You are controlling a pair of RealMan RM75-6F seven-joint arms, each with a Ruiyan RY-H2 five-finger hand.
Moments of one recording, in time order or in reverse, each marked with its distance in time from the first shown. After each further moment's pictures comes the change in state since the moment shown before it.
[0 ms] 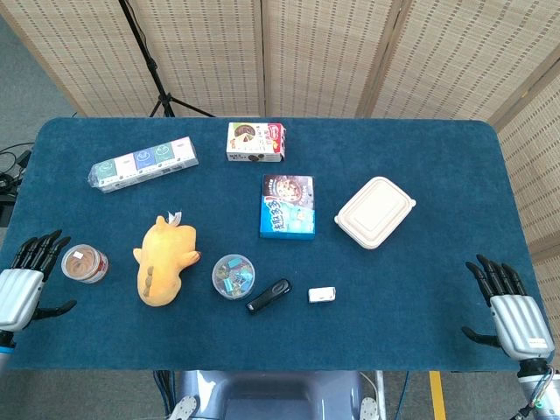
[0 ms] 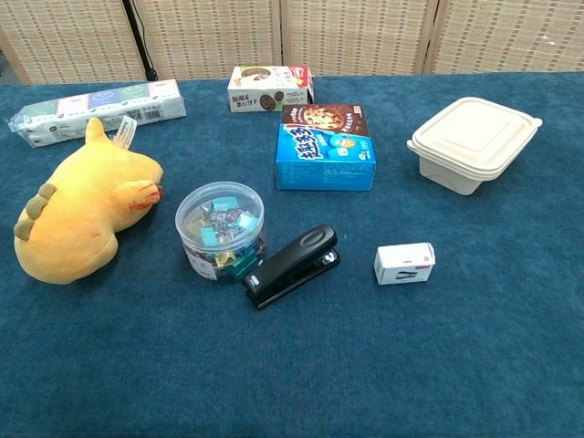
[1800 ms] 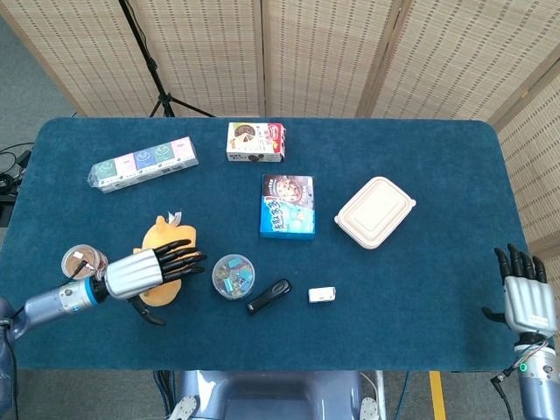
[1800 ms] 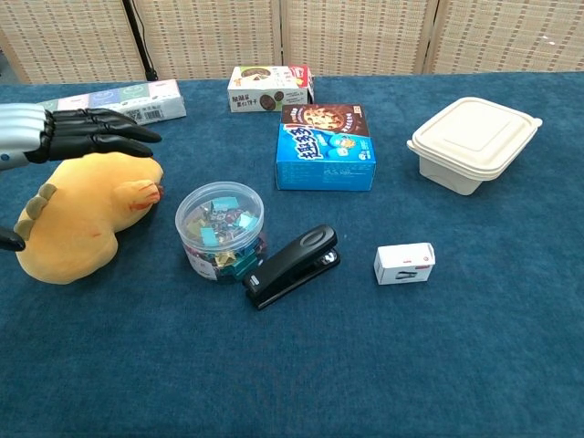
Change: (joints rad) left arm -0.462 -0.640 0.230 1.381 0.507 0.358 -0.758; right arm 0.050 -0.184 0.129 0.149 0.365 -0.084 -0.310
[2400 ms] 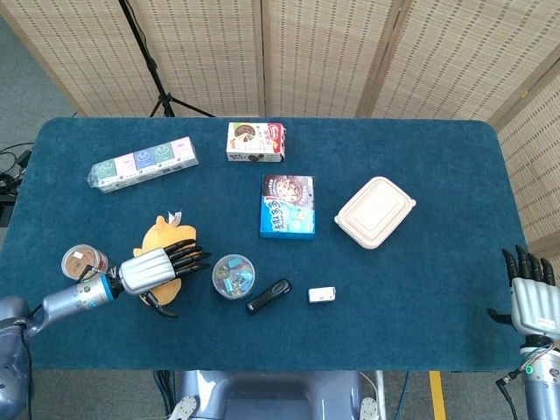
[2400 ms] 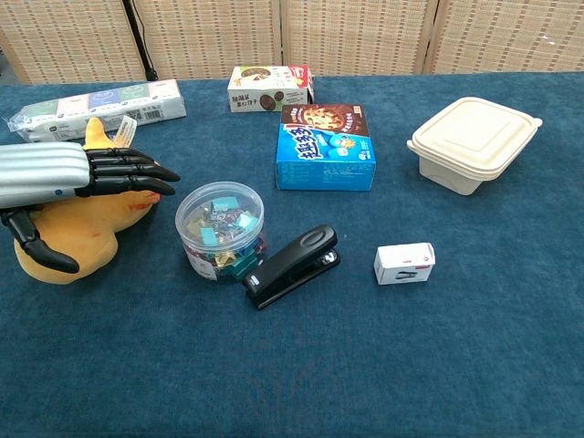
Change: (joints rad) left arm -0.016 -0.068 0.071 0.044 -0.028 -0.184 0.032; right arm -0.011 0.011 -0.004 -0.002 0.000 0.017 0.019
